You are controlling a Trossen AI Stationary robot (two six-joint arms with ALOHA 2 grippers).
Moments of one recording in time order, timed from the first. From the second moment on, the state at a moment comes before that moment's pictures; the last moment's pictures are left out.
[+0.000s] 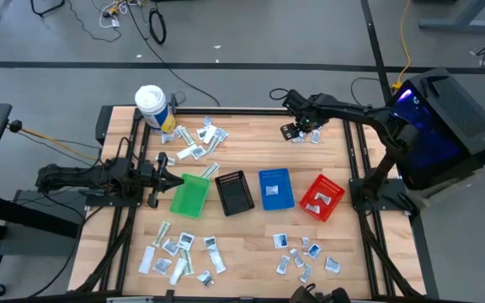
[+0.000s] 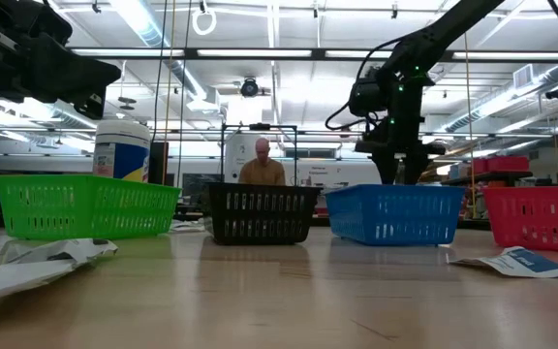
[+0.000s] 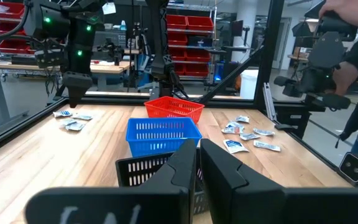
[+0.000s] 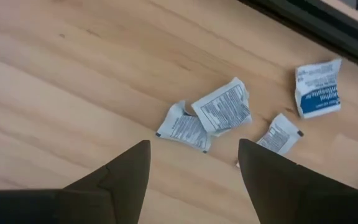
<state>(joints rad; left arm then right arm) -0.04 0.01 0.01 0.05 0.00 -0.07 -0.68 1.71 1.22 -0.87 0.15 0.45</state>
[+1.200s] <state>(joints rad) -0.04 0.01 0.01 0.05 0.00 -0.07 -0.70 1.84 1.22 -0.85 0.09 0.70</state>
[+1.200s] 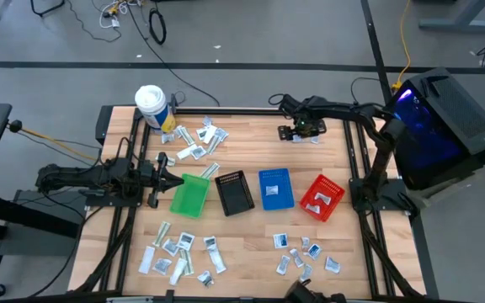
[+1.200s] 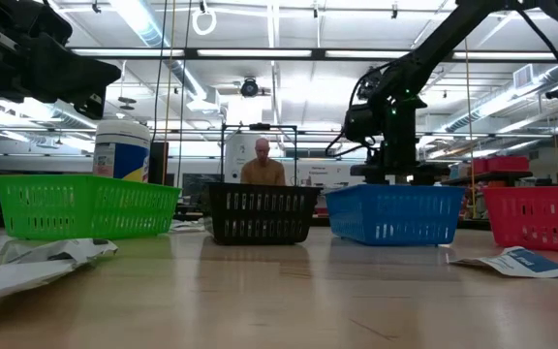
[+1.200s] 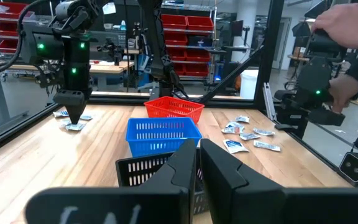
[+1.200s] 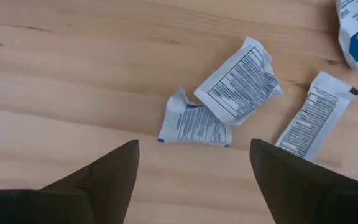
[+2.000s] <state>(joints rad) -0.04 0.01 0.01 0.05 0.00 -0.07 -0.72 1.86 1.15 -0.77 0.09 0.77</state>
